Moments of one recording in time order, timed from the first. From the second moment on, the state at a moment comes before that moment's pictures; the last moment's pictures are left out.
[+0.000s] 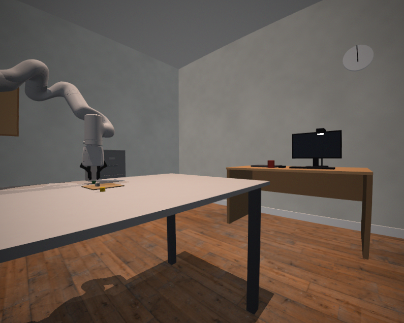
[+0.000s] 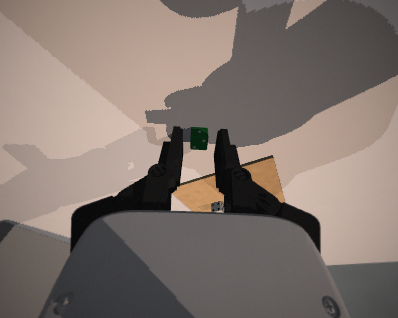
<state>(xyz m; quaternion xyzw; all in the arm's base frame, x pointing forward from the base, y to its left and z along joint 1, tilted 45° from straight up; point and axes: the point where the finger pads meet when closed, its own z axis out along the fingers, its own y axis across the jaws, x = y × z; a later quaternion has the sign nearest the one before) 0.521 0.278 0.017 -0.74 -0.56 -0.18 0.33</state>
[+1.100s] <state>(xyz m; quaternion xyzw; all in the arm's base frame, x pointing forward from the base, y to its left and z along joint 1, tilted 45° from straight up) 0.519 0.292 0.004 -0.74 -0.56 -0.18 0.33</state>
